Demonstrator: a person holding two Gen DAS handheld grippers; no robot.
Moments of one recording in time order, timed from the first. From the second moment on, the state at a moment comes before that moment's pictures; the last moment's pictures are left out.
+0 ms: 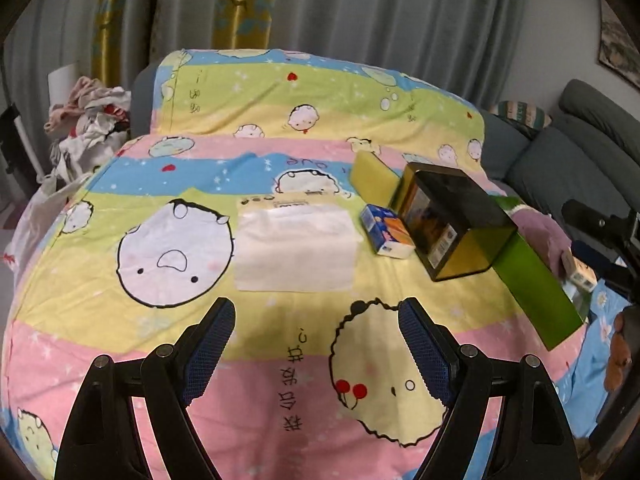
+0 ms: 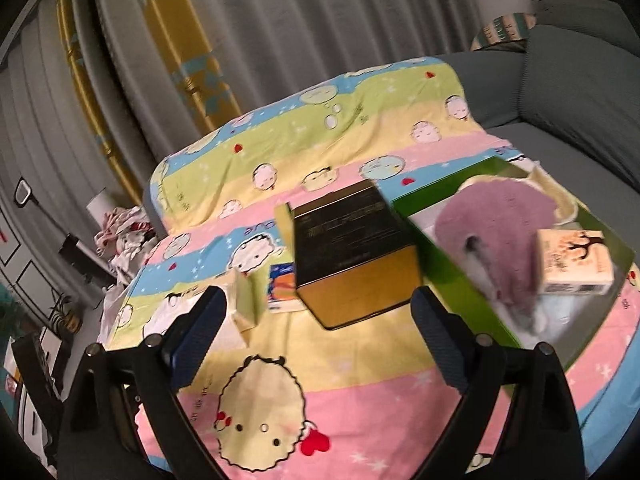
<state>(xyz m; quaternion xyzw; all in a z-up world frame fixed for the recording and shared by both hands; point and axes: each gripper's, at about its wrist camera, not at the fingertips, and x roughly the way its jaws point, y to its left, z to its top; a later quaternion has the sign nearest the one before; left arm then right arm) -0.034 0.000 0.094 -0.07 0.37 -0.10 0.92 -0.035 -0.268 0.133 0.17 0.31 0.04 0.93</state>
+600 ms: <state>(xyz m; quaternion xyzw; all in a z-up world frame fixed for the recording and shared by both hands) -0.029 0.025 0.096 -0.10 0.37 -0.06 0.92 -0.025 -0.229 0.121 0.12 0.34 0.02 0.93</state>
